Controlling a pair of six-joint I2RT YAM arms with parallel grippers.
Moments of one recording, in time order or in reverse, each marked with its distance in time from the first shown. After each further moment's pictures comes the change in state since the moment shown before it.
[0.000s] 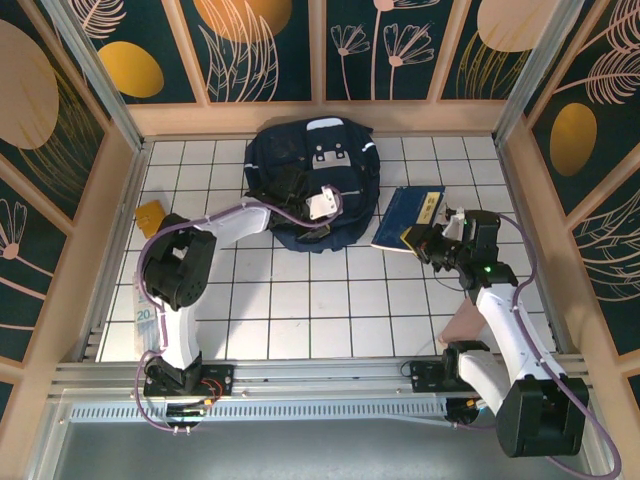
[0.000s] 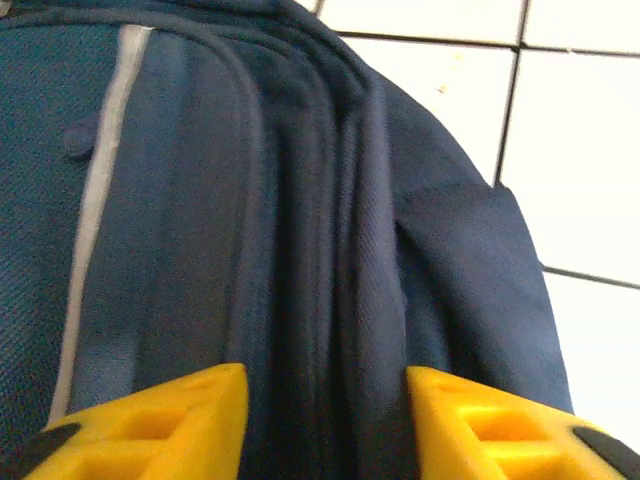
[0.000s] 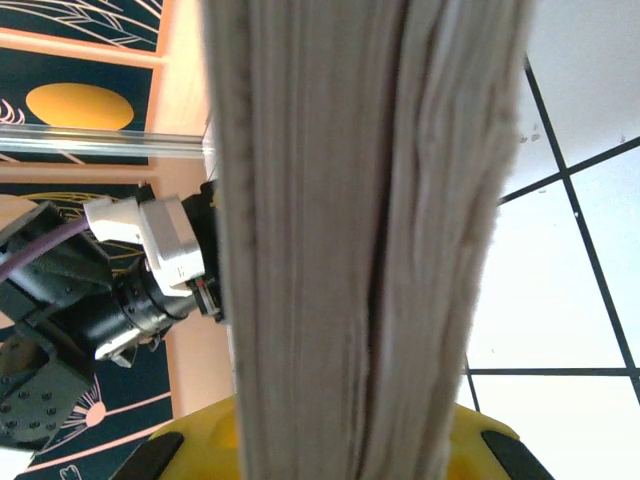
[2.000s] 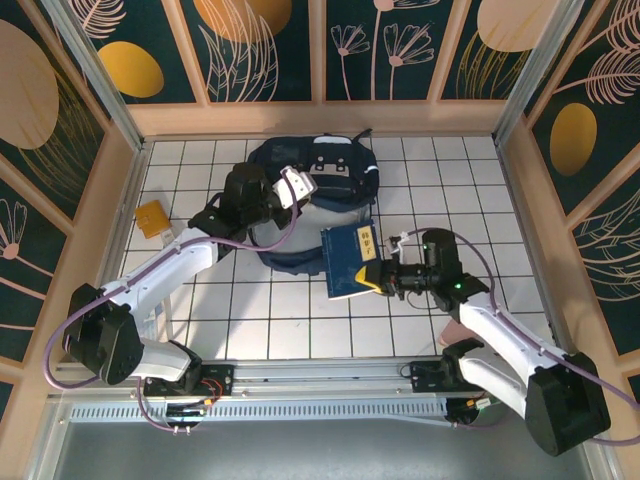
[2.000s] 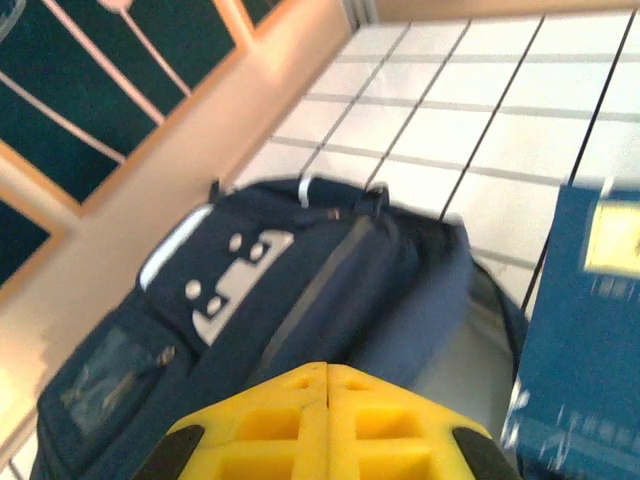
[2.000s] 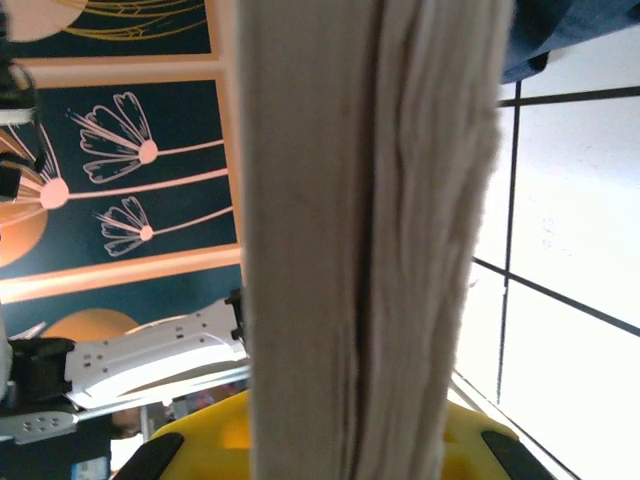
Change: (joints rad) left arm -0.018 -0.573 -0.295 0.239 -0.099 -0.215; right arm 0.380 0.042 -0.184 0.306 -0.246 0.200
